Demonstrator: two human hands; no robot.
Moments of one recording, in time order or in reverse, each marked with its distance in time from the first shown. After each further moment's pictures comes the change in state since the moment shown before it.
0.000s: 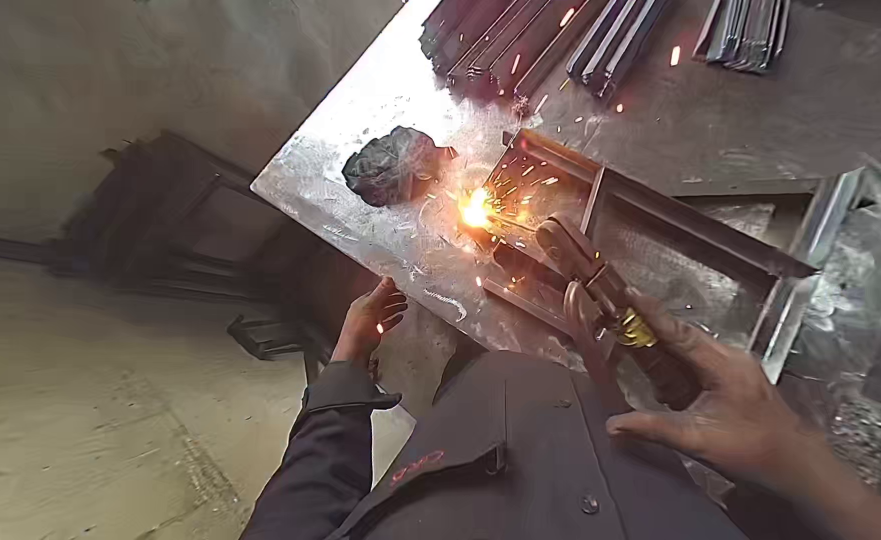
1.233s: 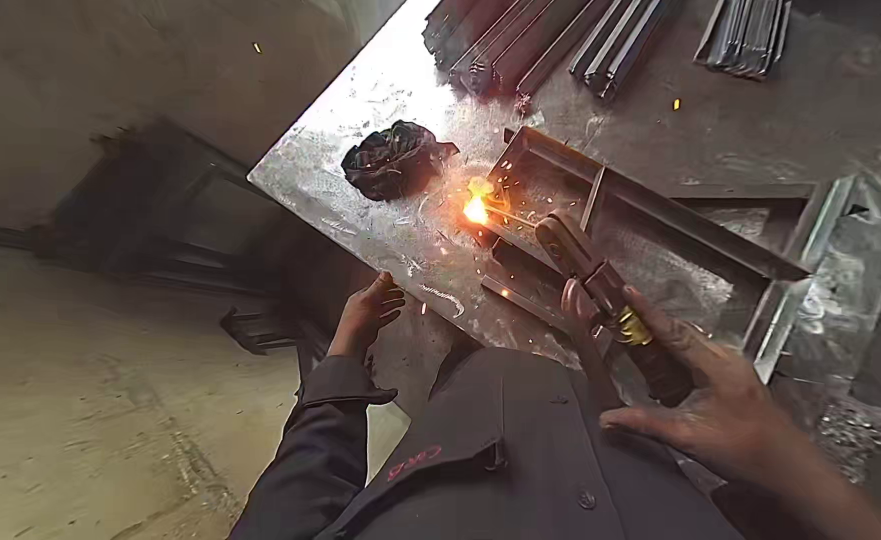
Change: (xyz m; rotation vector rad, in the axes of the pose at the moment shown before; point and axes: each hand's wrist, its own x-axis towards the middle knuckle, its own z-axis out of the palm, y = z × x) left_hand -0.008 0.004 0.004 0.039 0.011 0.004; right_hand 0.000 0.000 0.001 -0.065 0.014 -0.020
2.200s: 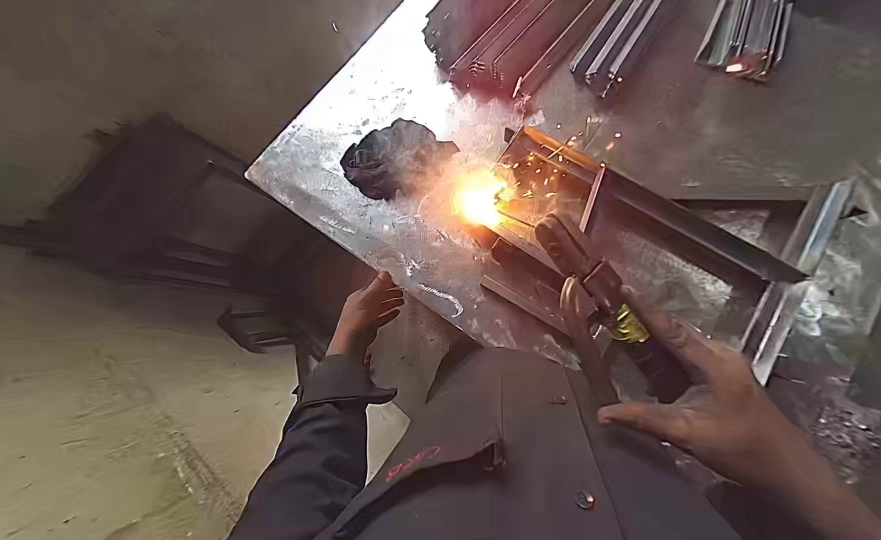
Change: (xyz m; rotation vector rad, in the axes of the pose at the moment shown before) left_hand 0.001 -0.002 0.001 -0.015 0.004 0.007; right_hand 0.002 0.001 0.000 0.015 -0.003 0.009
